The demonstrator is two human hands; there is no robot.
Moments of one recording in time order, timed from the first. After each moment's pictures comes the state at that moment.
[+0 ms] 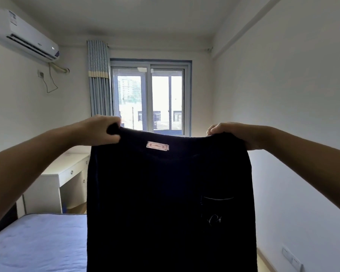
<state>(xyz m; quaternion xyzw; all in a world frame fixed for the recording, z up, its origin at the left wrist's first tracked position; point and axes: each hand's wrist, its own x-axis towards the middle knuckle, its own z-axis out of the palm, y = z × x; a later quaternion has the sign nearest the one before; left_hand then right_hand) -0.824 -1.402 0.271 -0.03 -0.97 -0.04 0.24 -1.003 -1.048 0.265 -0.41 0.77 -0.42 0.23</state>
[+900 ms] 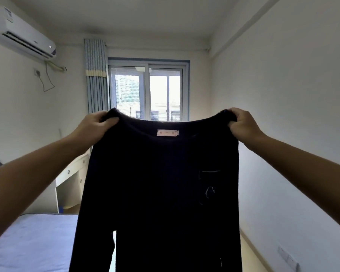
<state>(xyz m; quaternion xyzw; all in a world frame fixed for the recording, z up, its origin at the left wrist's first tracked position) -0.831 -1.391 0.247 0.03 -0.80 -0.42 0.42 -1.033 -1.053 0.249 -0.34 0.75 -0.51 -0.27</state>
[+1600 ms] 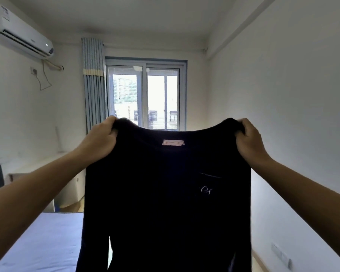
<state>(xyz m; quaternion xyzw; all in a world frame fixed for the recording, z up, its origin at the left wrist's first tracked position) -0.838 -1.341 0.213 0.05 -0.87 -0.15 0.47 -1.014 -1.010 0.196 -0.29 0.73 -0.53 -0.32</state>
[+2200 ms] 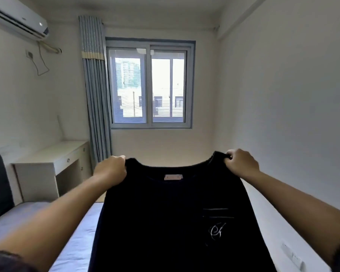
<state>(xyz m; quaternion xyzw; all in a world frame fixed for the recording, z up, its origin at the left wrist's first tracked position) -0.967 -1.408 0.141 0.25 -0.95 0.00 0.20 -1.153 -1.088 0.147 -0.20 0.92 -0.30 -0.16</state>
